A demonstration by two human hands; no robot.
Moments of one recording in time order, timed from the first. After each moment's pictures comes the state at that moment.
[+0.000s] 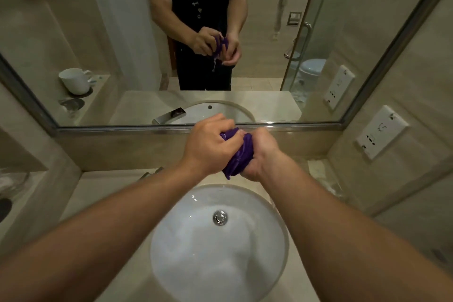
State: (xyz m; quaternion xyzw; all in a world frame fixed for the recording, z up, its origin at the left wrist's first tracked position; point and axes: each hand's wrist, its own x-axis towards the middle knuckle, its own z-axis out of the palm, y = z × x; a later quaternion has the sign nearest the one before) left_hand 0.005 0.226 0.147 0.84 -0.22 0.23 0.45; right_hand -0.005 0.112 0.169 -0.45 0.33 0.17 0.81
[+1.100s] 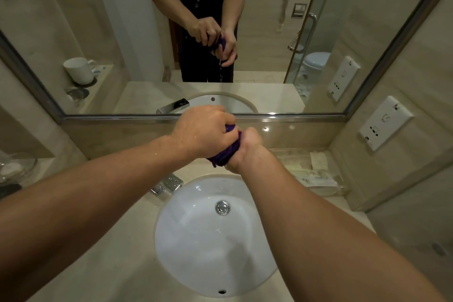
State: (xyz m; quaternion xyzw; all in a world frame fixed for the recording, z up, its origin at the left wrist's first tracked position) left_hand 0.003 0.251 0.170 0.94 -0.27 0.16 0.12; right_hand -0.010 0.146 0.153 -0.39 0.41 0.15 0.81
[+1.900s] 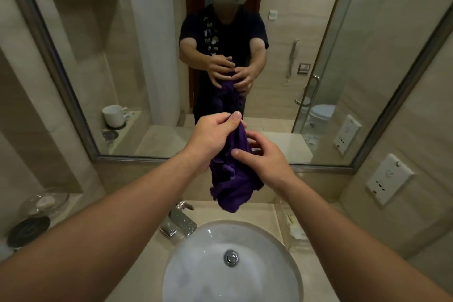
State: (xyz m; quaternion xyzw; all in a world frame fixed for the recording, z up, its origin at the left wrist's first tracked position) left_hand -0.006 0.272 0.259 0.74 -0.08 0.04 0.67; right_hand -0.020 0.122 0.218 -0.80 -0.09 0.00 0.60
